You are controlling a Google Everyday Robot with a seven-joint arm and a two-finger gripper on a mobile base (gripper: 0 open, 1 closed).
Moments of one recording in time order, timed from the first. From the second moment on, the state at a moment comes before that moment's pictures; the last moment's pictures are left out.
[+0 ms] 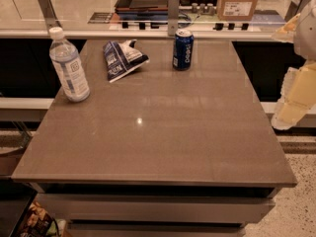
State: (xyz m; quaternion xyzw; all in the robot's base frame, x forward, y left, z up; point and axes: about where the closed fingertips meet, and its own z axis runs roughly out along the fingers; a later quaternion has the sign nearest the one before) arm 0.437 -0.210 0.998 -0.60 0.77 -0.06 0.19
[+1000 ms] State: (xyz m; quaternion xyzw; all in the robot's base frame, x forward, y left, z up) arm 0.476 -0.205 0.977 -0.53 0.80 -0.02 0.29
